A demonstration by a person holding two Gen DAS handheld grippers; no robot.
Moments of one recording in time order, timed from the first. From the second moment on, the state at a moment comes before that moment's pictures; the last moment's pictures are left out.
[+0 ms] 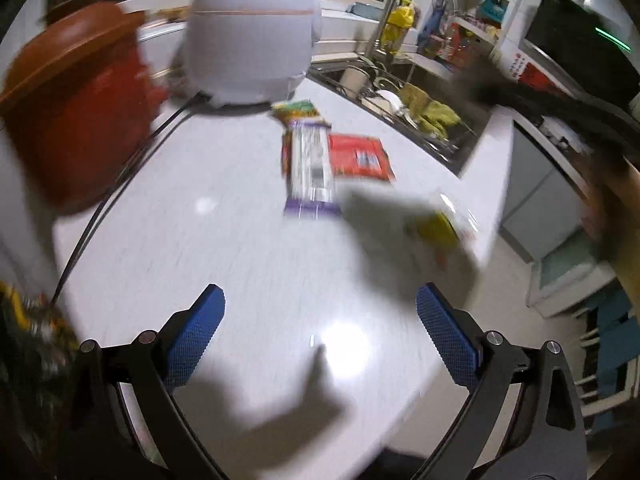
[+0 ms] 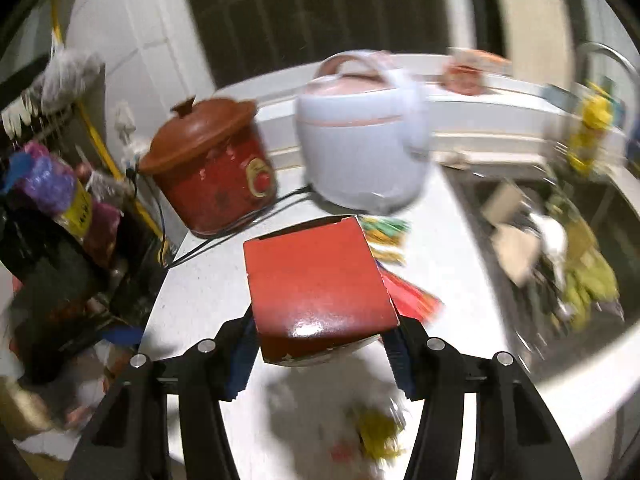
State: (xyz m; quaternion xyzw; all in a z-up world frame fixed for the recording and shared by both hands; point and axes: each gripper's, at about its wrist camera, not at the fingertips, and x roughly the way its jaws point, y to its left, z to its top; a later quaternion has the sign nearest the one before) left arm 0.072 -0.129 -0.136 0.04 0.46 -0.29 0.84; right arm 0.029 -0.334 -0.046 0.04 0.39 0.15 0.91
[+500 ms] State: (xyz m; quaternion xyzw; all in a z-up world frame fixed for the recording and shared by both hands) left arm 0.220 -0.233 -0.203 0.11 0.51 -0.19 0.83; right arm -0.062 -0.402 -0.102 0.16 0.39 0.08 0.90
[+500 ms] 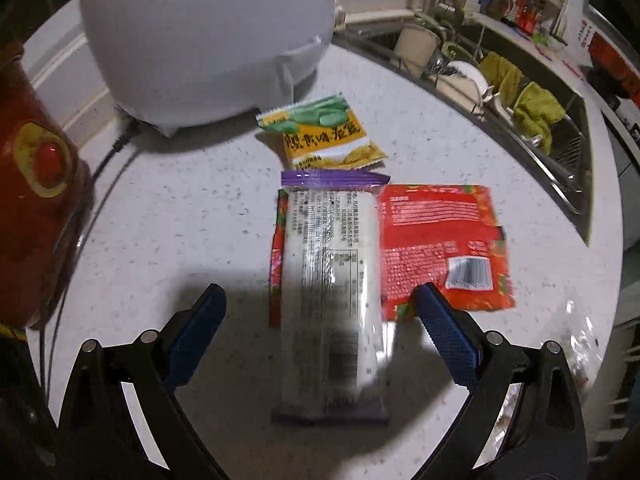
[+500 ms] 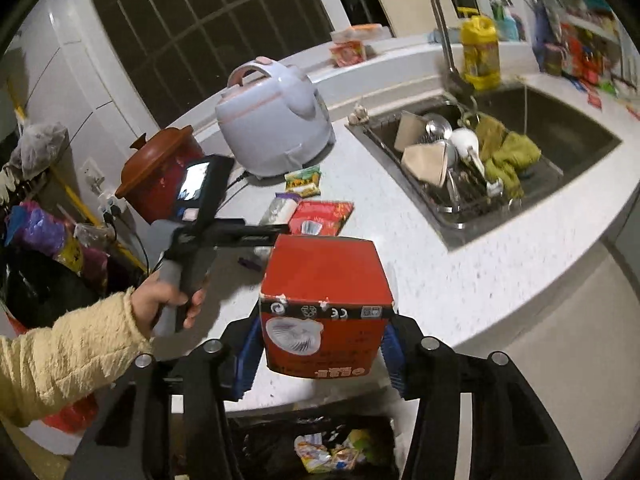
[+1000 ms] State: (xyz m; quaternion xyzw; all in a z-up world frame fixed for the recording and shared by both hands) left arm 0.208 -0.200 -0.195 0.03 0.50 -0.24 0.83; right arm -0.049 -0.383 -0.114 0.18 0.39 0.11 0.90
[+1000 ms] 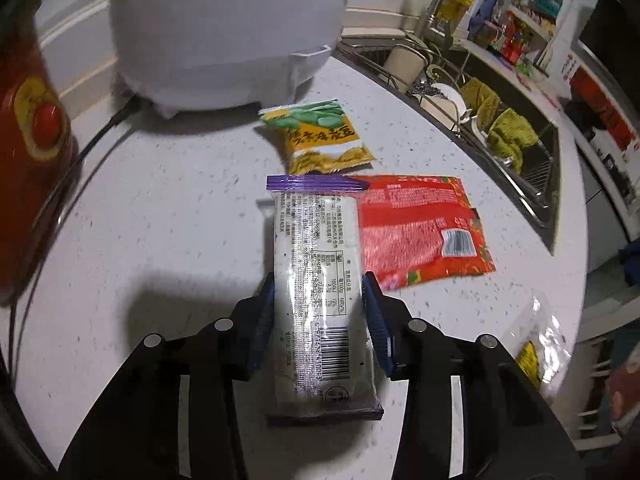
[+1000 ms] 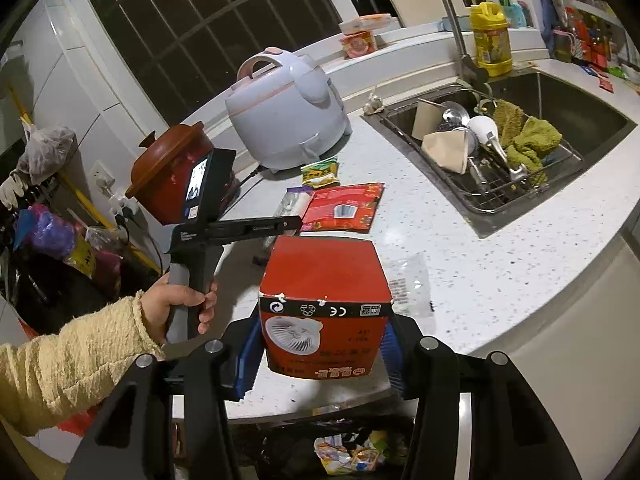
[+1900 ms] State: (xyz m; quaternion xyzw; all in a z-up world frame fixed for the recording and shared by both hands) left arm -0.117 -0.157 -0.253 0.17 0.56 -0.44 0.68; right arm -0.165 -0.312 -0.248 0.16 0.57 0.07 0.81
